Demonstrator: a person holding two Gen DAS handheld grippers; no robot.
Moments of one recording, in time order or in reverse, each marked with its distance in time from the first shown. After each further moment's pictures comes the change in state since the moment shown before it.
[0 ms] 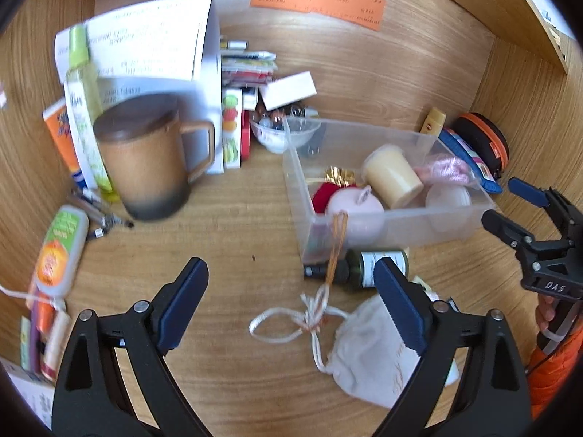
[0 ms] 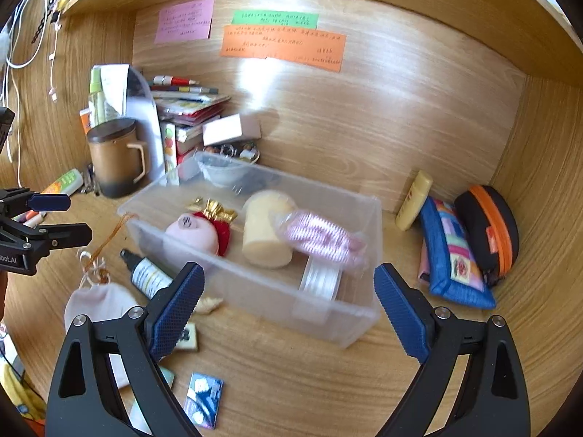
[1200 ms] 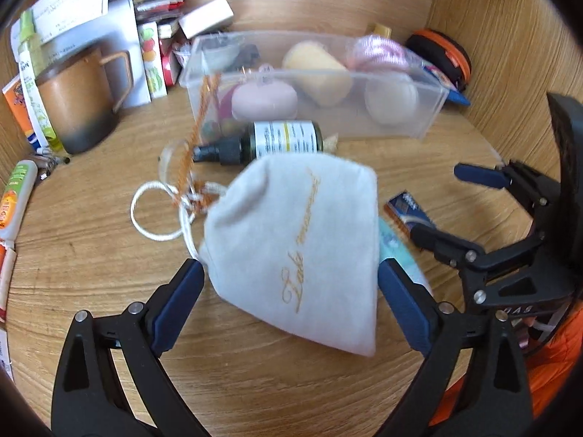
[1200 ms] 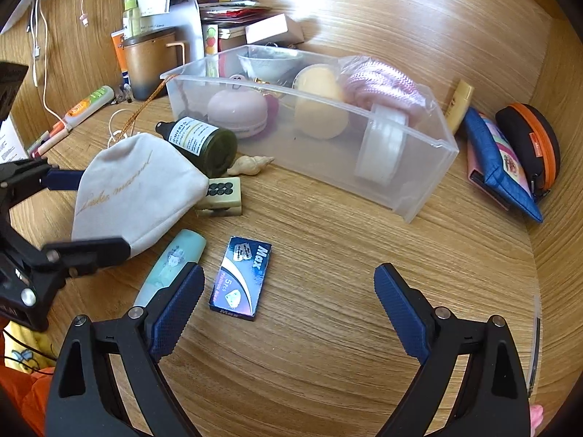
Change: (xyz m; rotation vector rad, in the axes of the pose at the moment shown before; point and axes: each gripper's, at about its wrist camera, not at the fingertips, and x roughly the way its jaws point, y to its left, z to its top) left arm 0.020 -0.074 -0.073 0.125 0.166 -0.049; right arm 0.010 0.026 -0.085 -0.020 0.222 0.114
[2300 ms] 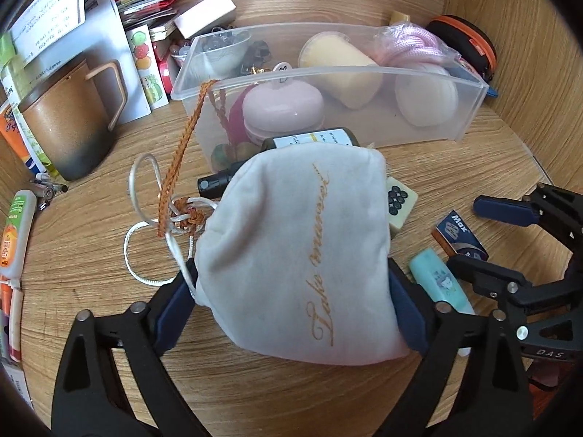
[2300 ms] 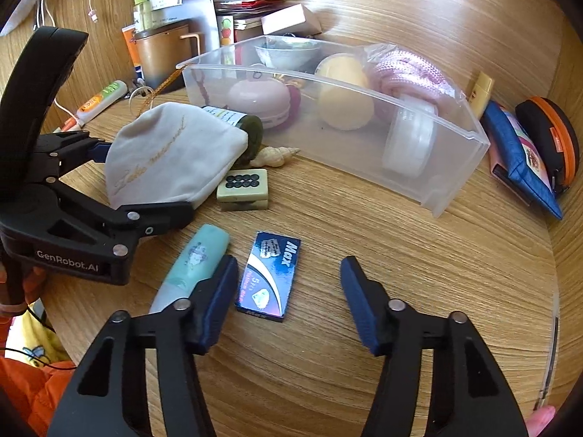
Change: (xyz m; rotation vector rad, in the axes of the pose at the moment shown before) left arm 0.025 -0.002 0.022 0.045 0.002 0.087; right arm 0.008 0.011 -0.004 0.002 0.022 0.069
